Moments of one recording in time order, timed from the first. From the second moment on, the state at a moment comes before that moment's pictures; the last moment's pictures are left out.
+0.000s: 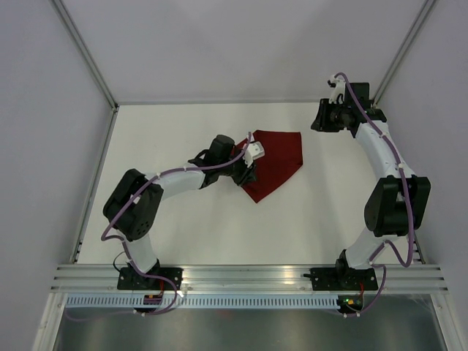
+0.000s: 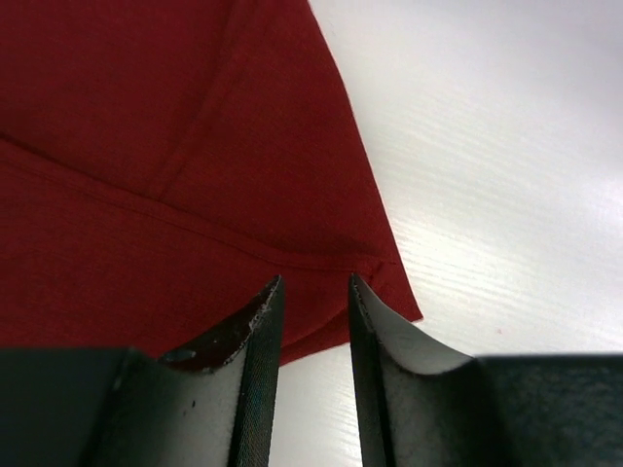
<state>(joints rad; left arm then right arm) -0.65 1.80 1.09 0.07 0.50 0.30 -0.01 1.72 1.55 -0.56 -0.33 0.07</state>
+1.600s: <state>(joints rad) -0.18 1.42 1.17 0.02 -0.03 -0.46 0.90 2.09 1.45 -0.32 0.43 -0.08</state>
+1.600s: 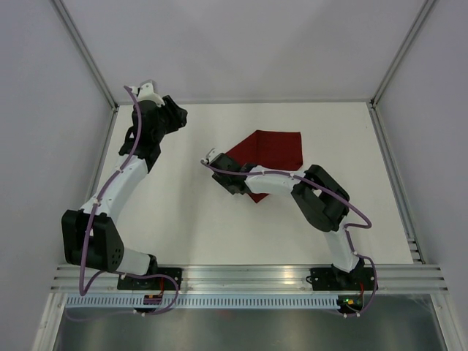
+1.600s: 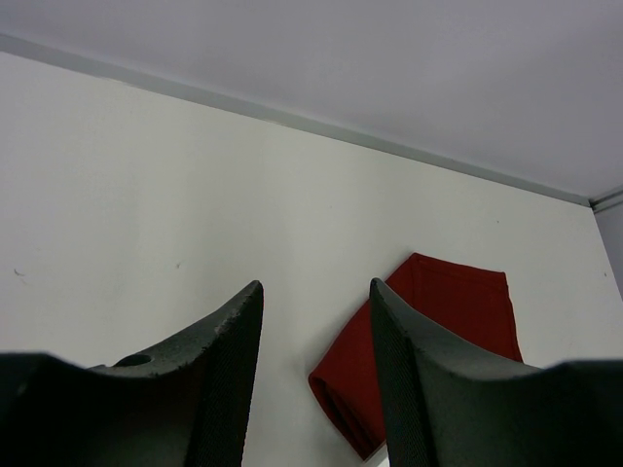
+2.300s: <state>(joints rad) -0.17 1.43 1.17 0.02 0.01 -0.45 0.88 2.10 1.39 -0.22 0.46 -0.14</state>
